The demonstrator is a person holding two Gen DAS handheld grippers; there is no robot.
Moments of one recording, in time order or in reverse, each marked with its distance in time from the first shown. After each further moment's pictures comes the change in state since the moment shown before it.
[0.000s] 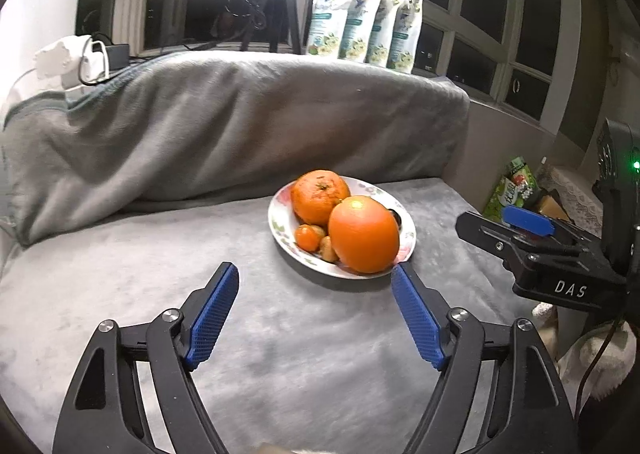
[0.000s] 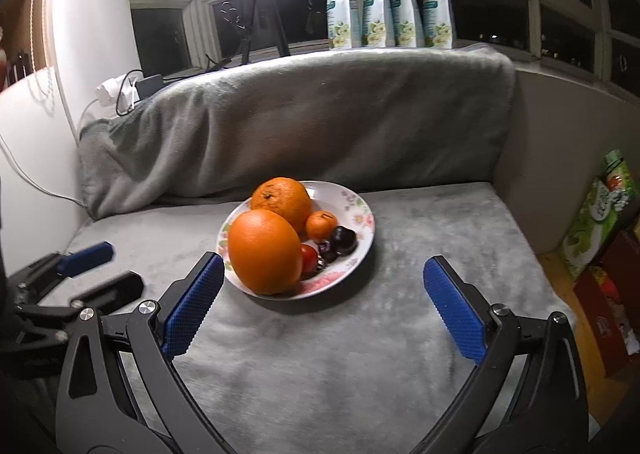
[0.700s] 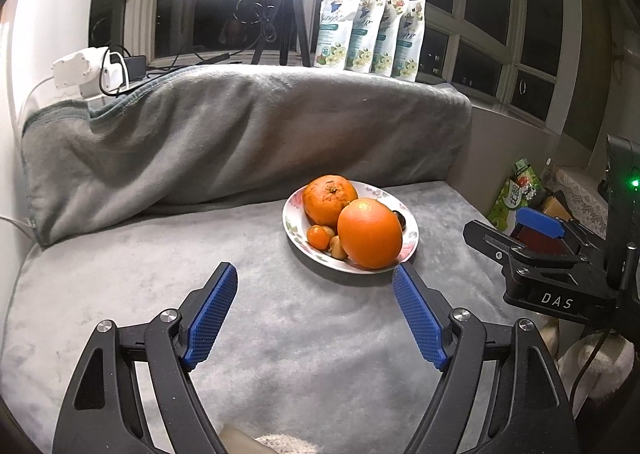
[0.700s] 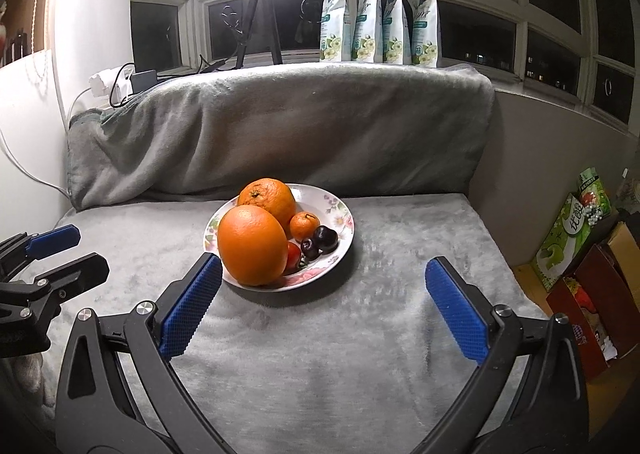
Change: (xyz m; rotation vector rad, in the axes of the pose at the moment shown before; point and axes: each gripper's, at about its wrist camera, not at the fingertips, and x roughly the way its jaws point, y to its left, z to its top) left arm -0.021 0.001 -0.002 0.009 -0.017 0.028; right arm -0.016 0.007 -0.005 -0.055 -0.034 -0.081
